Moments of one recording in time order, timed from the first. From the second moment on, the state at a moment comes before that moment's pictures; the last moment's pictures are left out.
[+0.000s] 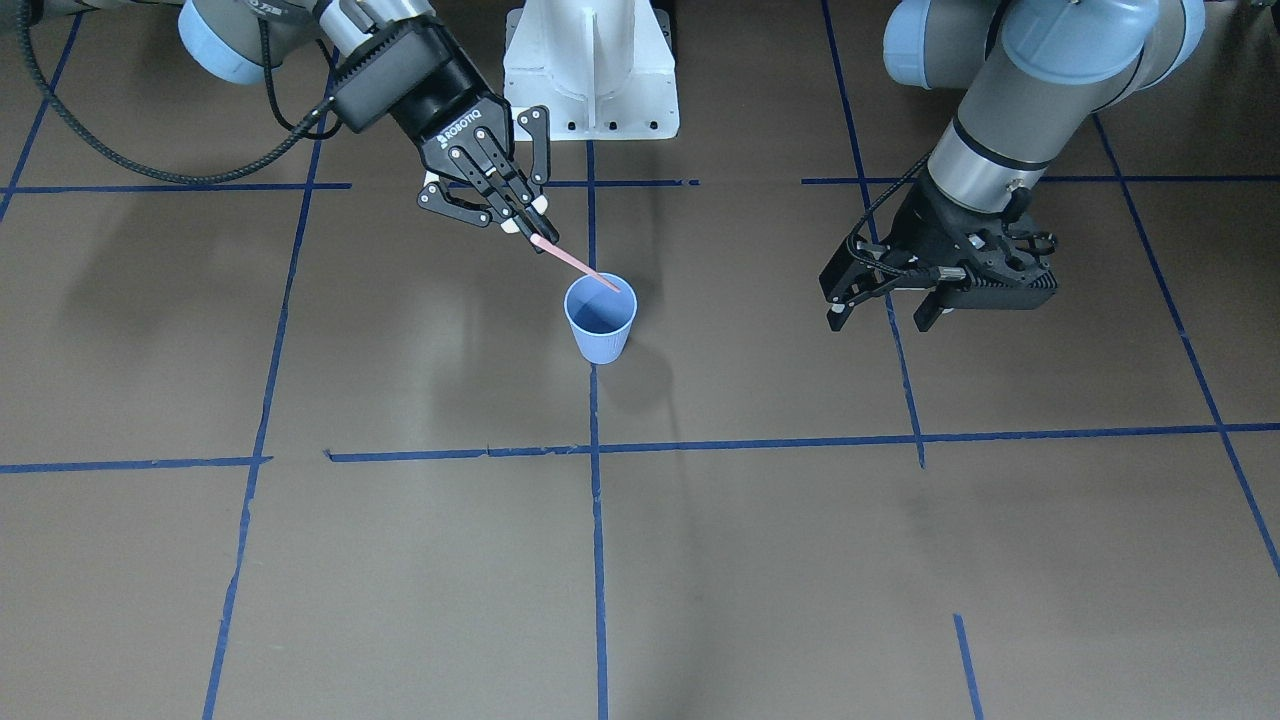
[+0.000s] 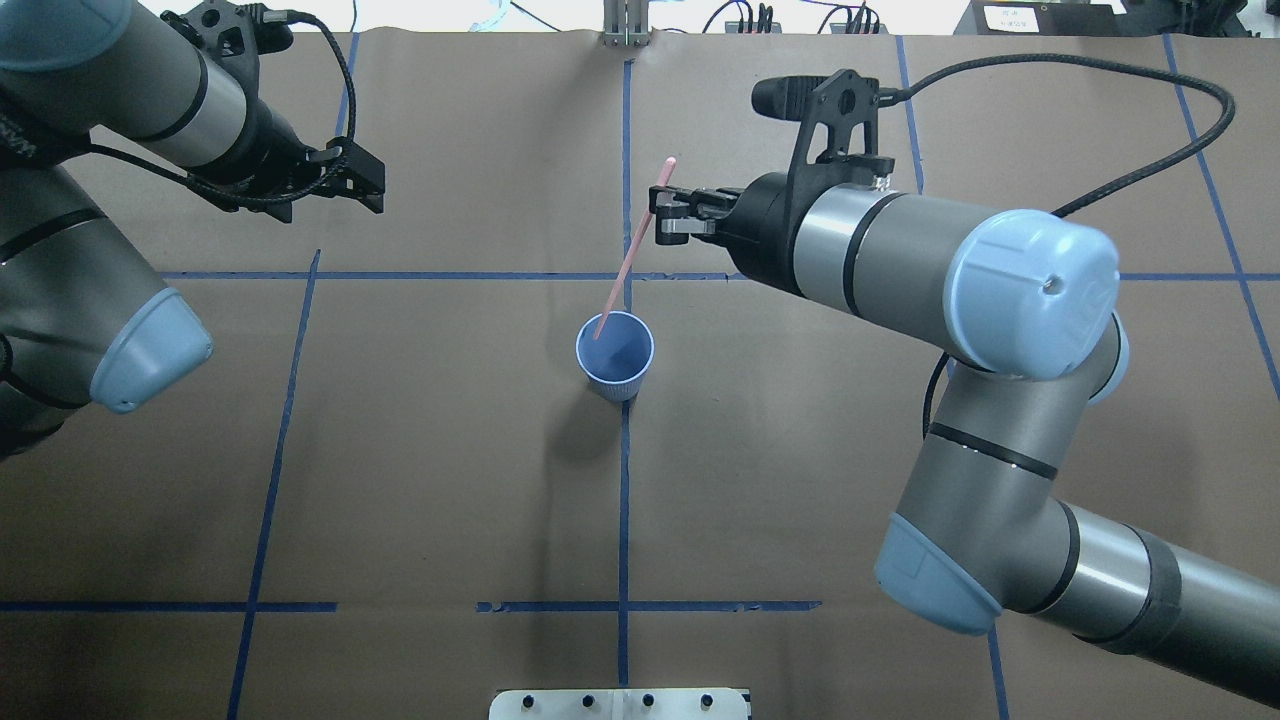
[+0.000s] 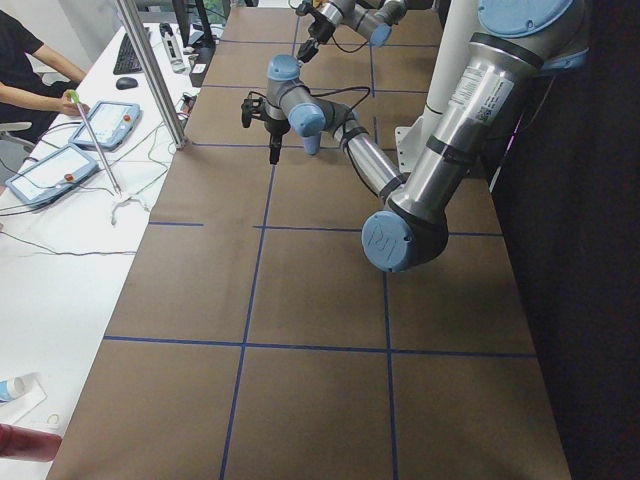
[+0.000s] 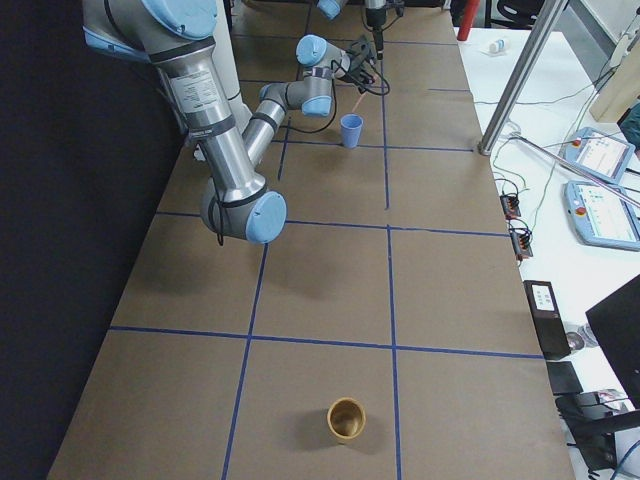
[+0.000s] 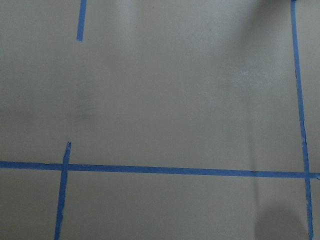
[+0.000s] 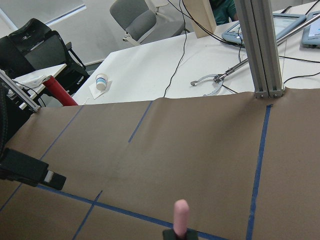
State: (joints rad) left arm -0.91 -2.05 -1.86 -1.65 -2.08 -1.04; right arm 0.55 -1.06 1.95 -0.94 1.49 1.08
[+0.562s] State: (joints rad) left arm -0.91 -2.05 -1.87 -1.64 -2.08 -1.05; right arm 0.50 -1.07 1.91 -0.98 1.43 1.08
